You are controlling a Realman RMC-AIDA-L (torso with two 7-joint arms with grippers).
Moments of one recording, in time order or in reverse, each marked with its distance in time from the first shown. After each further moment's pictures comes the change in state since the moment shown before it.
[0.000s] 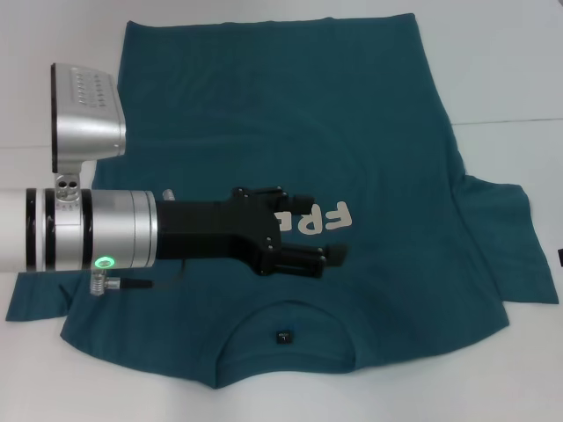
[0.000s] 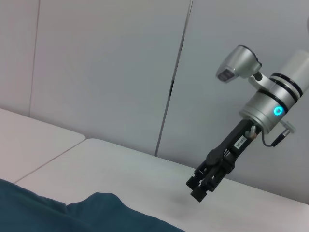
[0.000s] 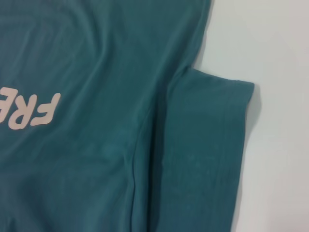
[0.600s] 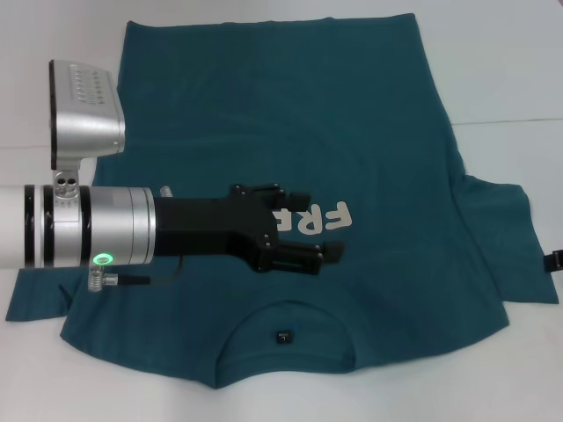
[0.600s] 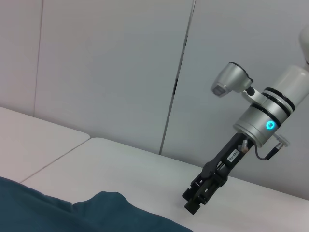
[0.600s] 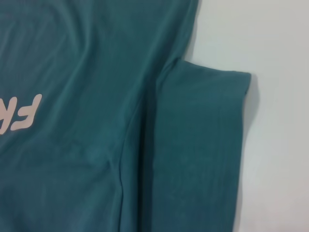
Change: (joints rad) left arm -0.004 0.006 0.001 0.000 0.003 -0.009 0.003; right arm 0.011 -0.012 -0.006 0.159 0.010 0.138 -0.011
